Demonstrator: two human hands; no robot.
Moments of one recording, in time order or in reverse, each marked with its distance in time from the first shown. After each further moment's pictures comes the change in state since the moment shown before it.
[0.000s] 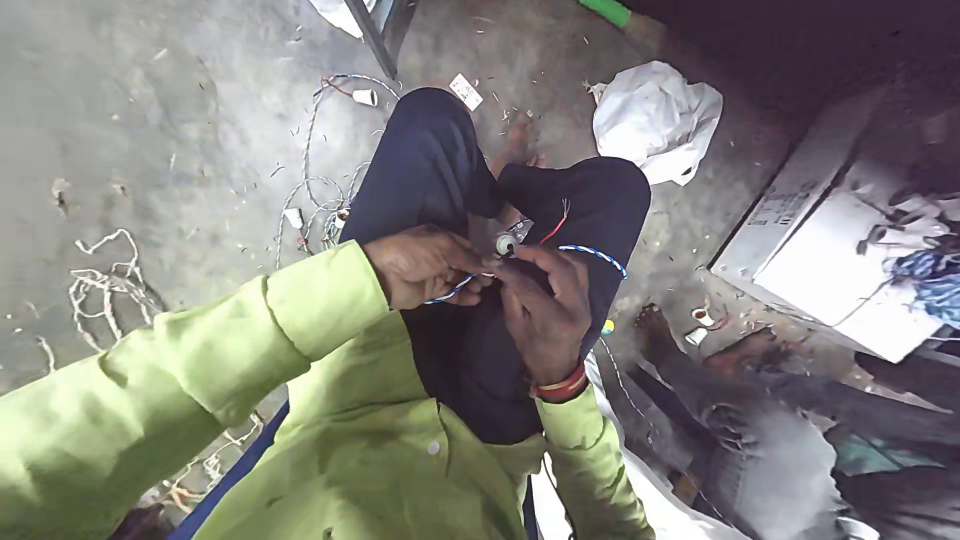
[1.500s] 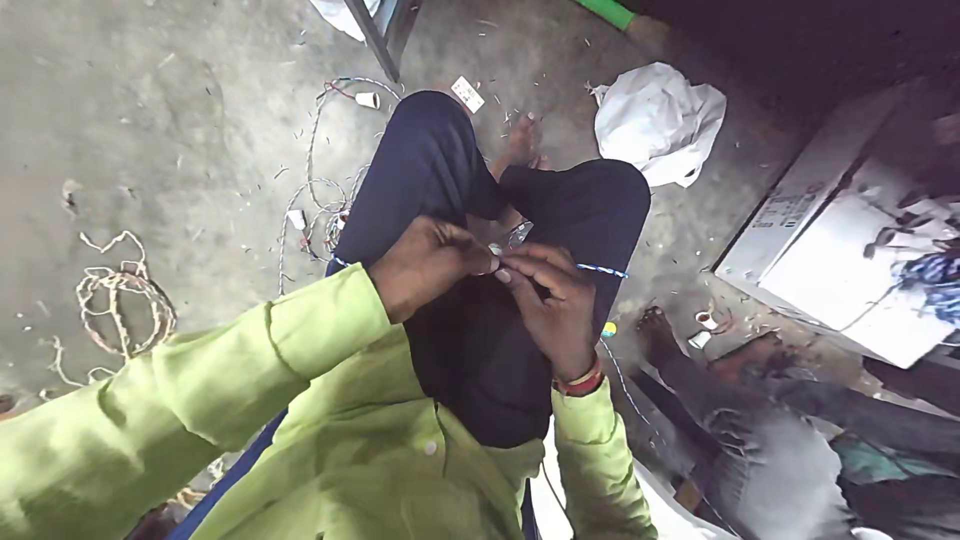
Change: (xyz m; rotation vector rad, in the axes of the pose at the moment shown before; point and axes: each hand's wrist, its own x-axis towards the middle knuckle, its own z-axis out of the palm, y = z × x) left_hand -0.005 -0.013 0.010 0.410 0.270 0.491; right_hand 0.013 0.021 -0.010 0.387 -0.202 0.222
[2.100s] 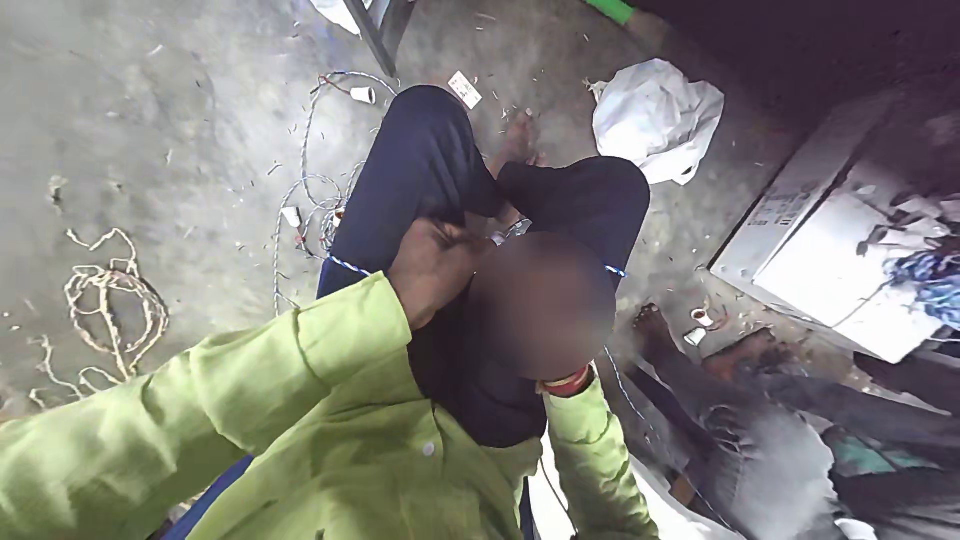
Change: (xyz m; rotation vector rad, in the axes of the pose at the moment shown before) left_hand 0.005 -0.007 0.019 -0.095 0.181 -0.046; right_hand -0.006 -0.004 0.011 -0.312 0.145 -0.184
